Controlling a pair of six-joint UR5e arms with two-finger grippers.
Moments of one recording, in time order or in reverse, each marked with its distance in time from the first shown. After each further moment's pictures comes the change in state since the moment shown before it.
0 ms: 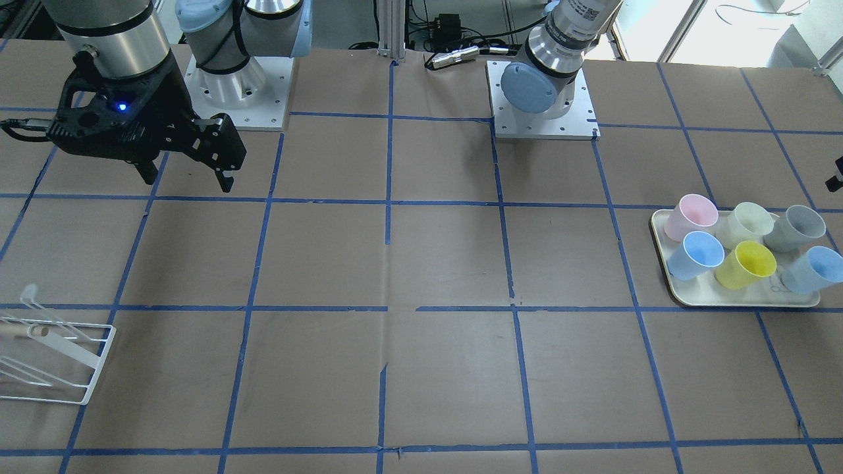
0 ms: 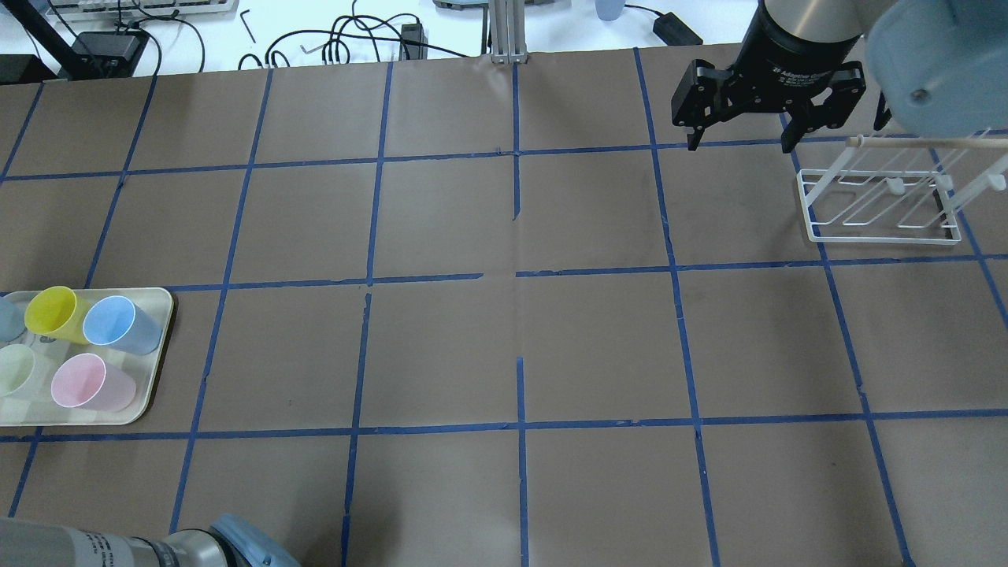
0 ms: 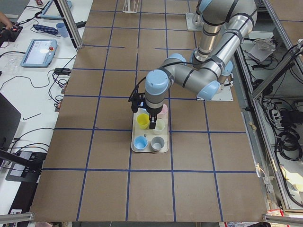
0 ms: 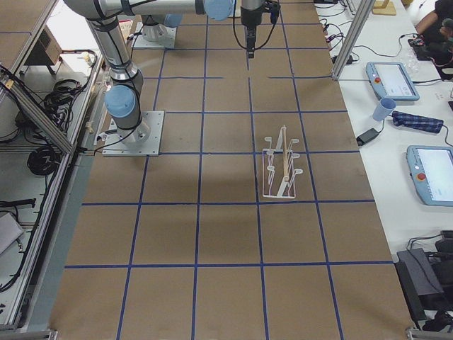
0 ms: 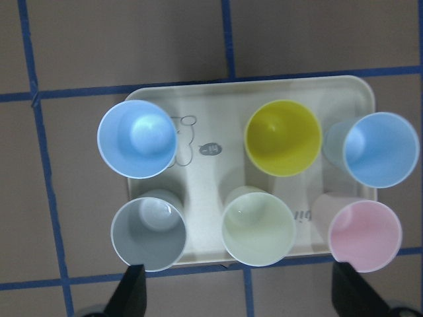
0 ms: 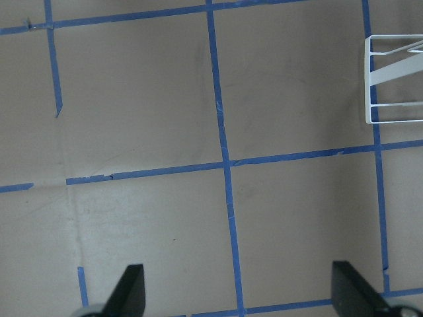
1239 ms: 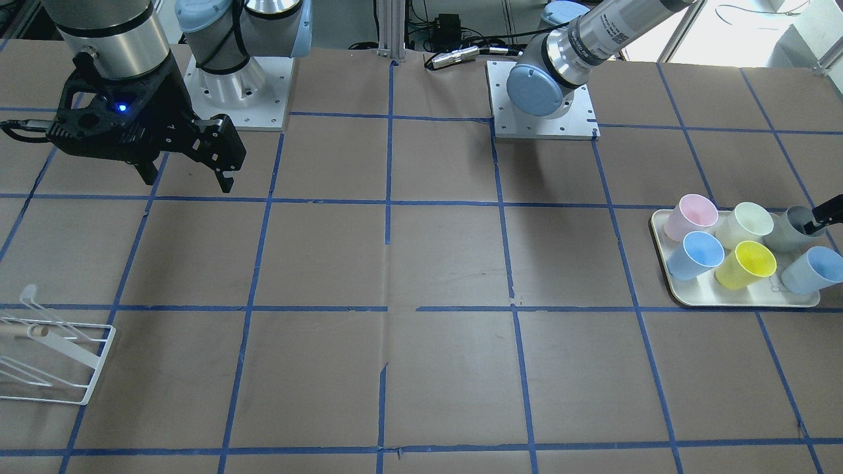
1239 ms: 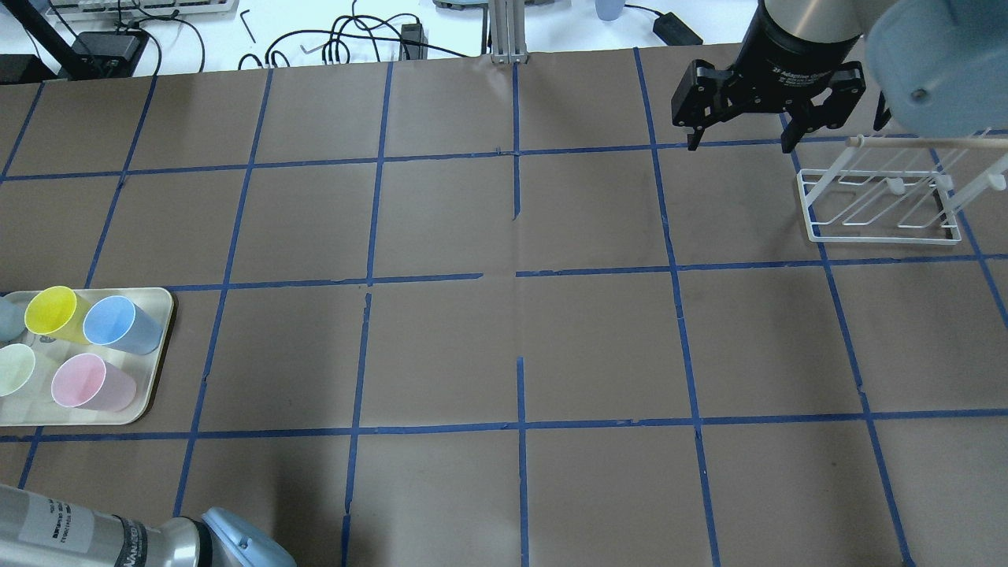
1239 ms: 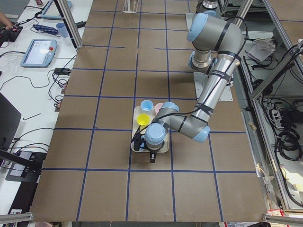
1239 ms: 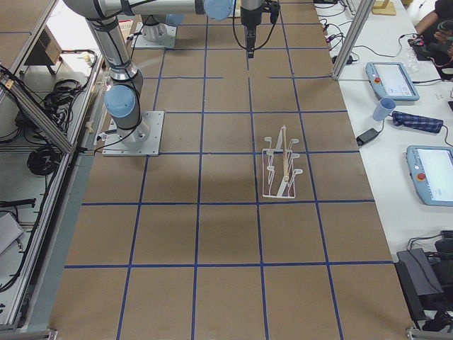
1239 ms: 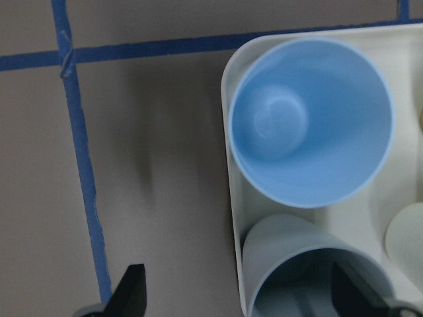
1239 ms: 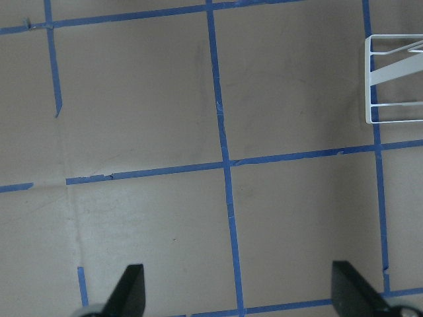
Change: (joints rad) left arm 0.054 -0.248 -0.002 0.208 0.010 0.082; right arm 0.000 0.000 0.000 0.000 0.000 0.000
